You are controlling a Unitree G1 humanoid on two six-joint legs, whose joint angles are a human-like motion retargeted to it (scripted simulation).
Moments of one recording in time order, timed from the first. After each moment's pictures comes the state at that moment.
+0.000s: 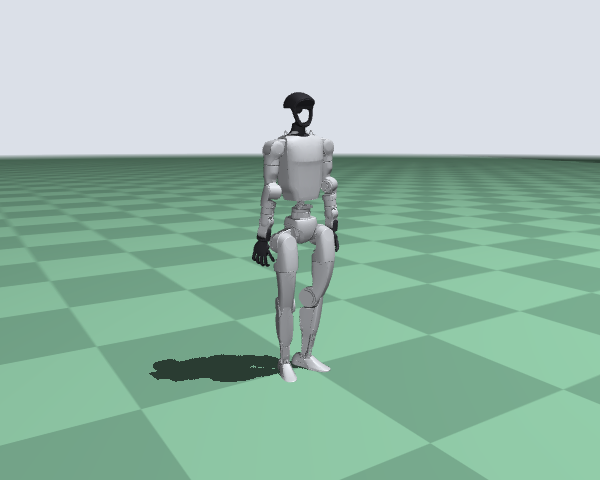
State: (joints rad) left arm 0.04 0.08 0.40 1.49 0.21 0.11 -0.20; right arm 0.03 -0.12 -0.14 1.69 -0.64 0.07 0.04; waist -0.06 0.00 -0.11; left_leg -0.03 -0.07 0.42 -0.02 0.03 0.06; right_leg -0.01 -0.05 -0.46 0.03 -0.06 0.04
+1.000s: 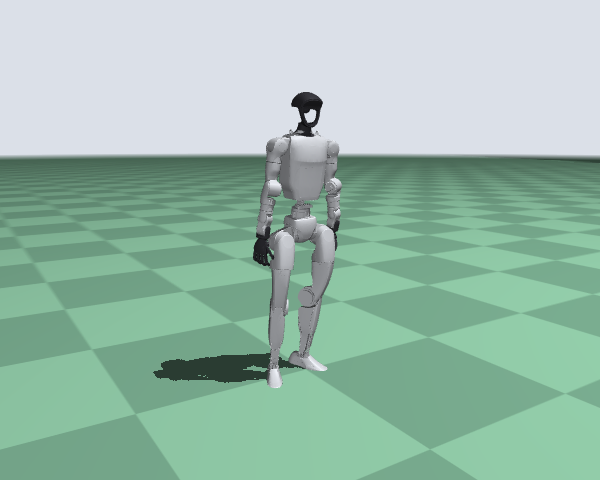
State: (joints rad) left arm 0.06 0.15 0.45 1.52 0.27 0.19 -0.24; right arm 0.01 -0.13 -0.14 1.60 -0.57 -0.03 0.06; waist -0.04 -0.05 -0.07; left_leg -0.02 -0.05 0.56 -0.02 0.08 0.08; right_leg -0.08 -0.19 -0.51 0.05 0.02 0.12
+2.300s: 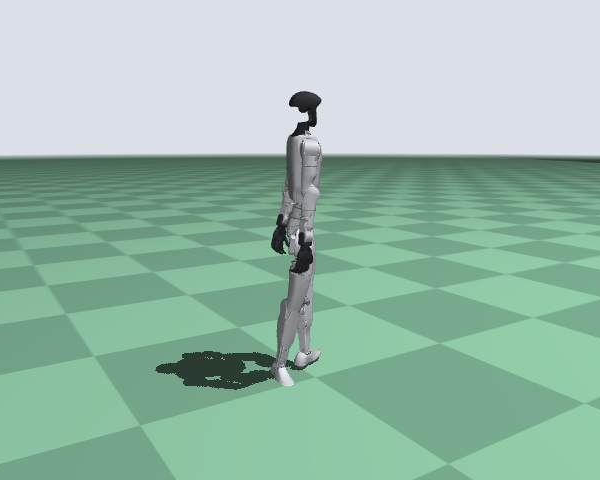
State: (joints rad) left arm 0.14 0.06 0.63 1.60 0.10 0.22 -0.12; right arm 0.06 -0.11 -0.13 1.61 -0.66 -0.02 0.02; waist 0.15 -0.10 -0.12; left_leg -0.08 -0.10 1.03 -0.06 0.00 0.23; right_leg 0.13 -0.25 -1.21 0.02 -0.09 0.17
